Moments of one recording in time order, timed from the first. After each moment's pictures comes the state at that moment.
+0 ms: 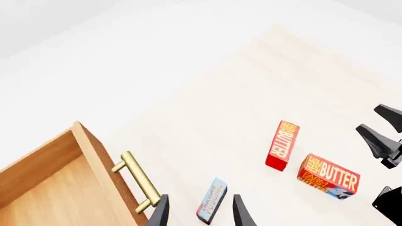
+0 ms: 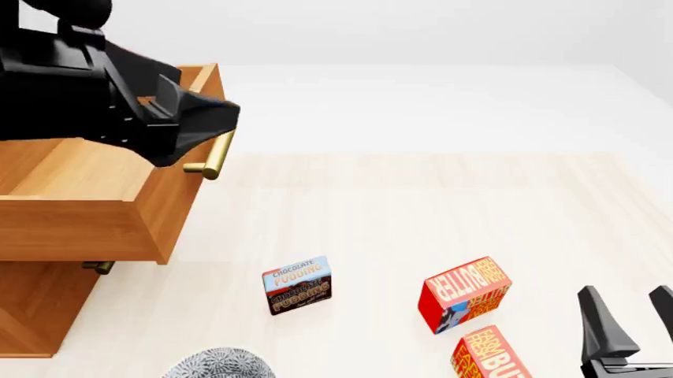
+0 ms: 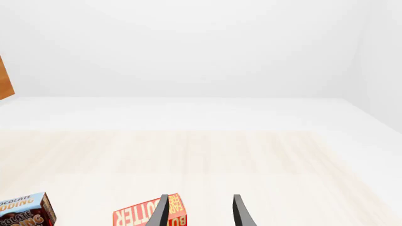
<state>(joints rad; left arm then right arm) -0.64 1.06 -1.41 0.88 0.11 0.00 0.01 -0.01 0.00 0.00</state>
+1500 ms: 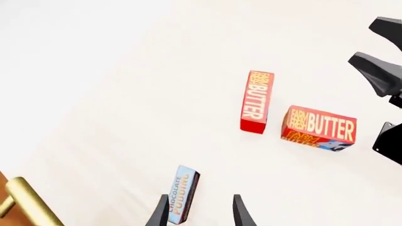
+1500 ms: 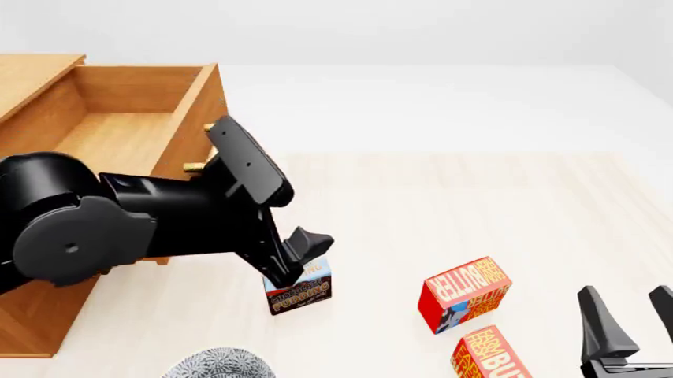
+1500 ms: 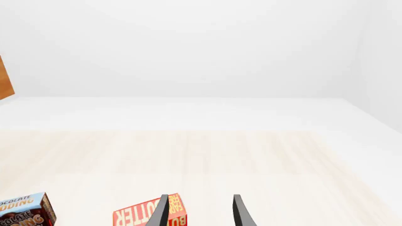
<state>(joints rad) -0.82 1.20 -1.06 0.59 0.18 0.00 0.01 -0.01 0.00 0.00</state>
